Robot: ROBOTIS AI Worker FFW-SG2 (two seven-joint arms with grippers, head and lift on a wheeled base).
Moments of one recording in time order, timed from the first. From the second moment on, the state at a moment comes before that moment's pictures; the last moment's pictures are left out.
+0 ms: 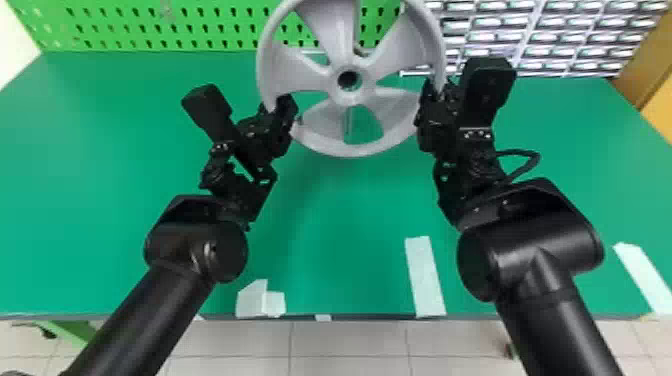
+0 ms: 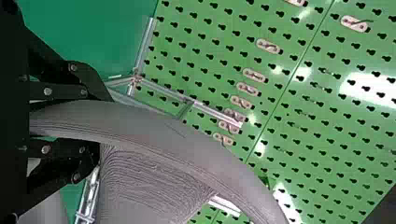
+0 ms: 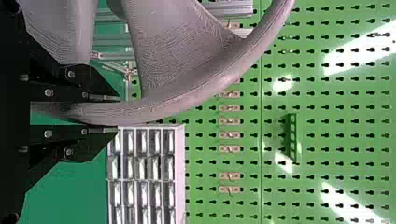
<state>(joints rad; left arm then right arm) -0.29 0.20 -0.40 -1.33 0.68 -0.14 0.04 -0.13 -0.06 0.27 -1.76 -0.11 0.29 -0.32</state>
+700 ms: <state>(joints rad) -0.31 0.19 -0.39 -1.28 0.65 -0.14 0.02 -0.18 -0.06 0.27 -1.68 -0.11 0.27 -0.31</state>
